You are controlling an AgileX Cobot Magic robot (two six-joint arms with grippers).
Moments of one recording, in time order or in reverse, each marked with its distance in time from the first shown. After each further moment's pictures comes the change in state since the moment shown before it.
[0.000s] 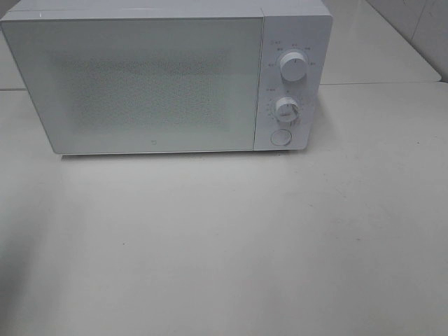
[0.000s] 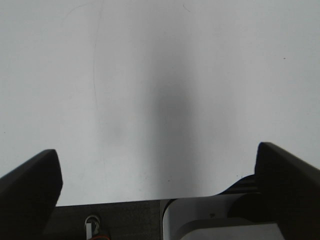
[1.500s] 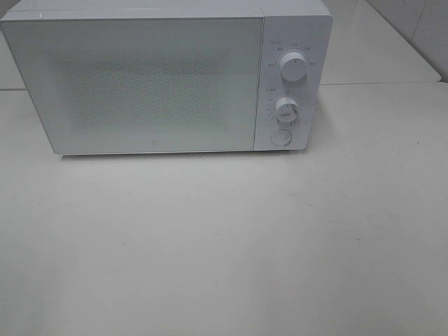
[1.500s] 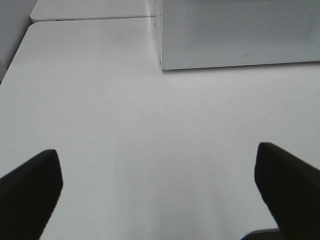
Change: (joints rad) left arm 0.000 -0.940 0.194 0.016 0.051 0.020; right arm 0.000 0.000 0.000 0.000 0.000 0.000
